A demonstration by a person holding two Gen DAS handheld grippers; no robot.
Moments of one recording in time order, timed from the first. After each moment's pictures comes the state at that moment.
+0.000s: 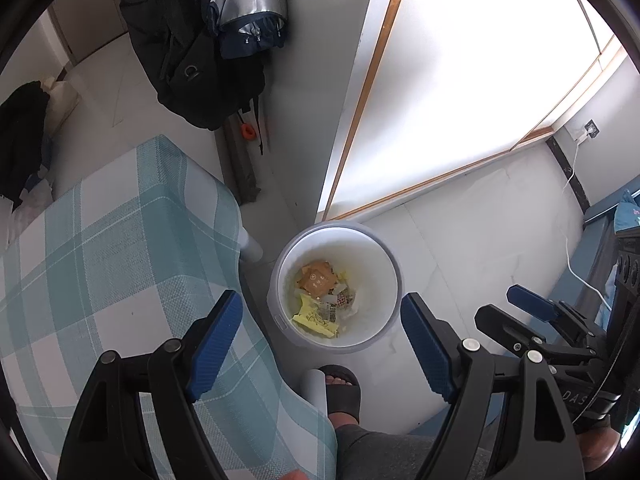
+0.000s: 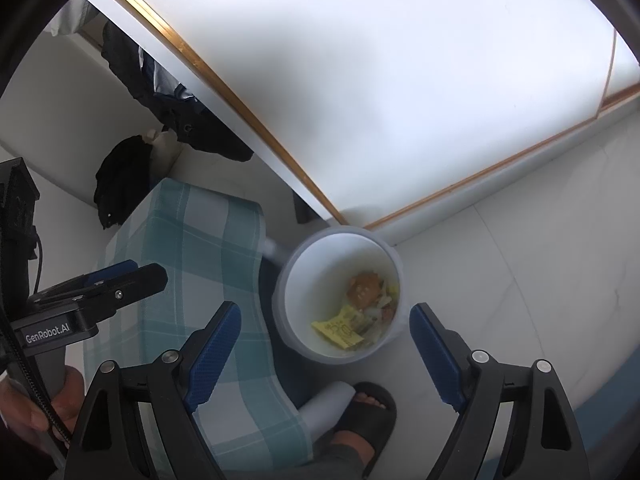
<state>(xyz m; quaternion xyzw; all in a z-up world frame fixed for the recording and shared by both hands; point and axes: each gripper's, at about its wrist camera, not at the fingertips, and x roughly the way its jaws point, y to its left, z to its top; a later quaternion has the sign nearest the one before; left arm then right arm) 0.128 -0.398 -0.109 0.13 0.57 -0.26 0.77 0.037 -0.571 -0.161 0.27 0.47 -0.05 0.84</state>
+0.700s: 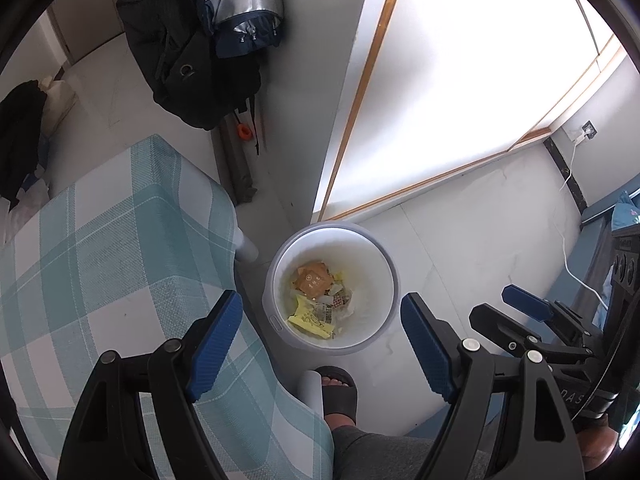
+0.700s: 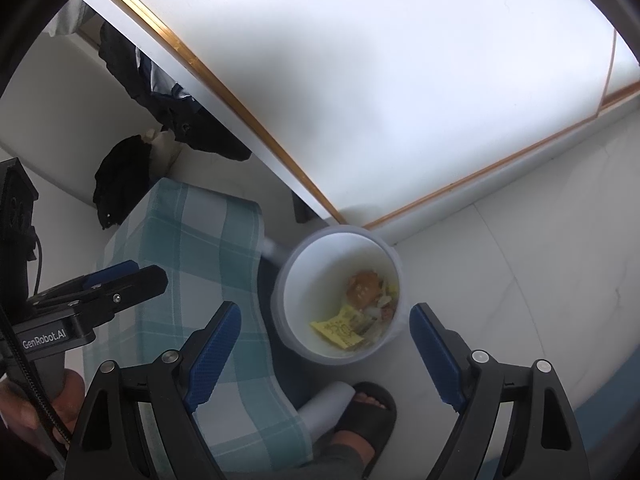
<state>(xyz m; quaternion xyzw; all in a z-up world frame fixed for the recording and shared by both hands) 0.130 -0.400 -0.112 0.13 0.57 -0.26 0.77 0.039 -0.573 -0.163 0.28 0.47 -0.05 0.84</state>
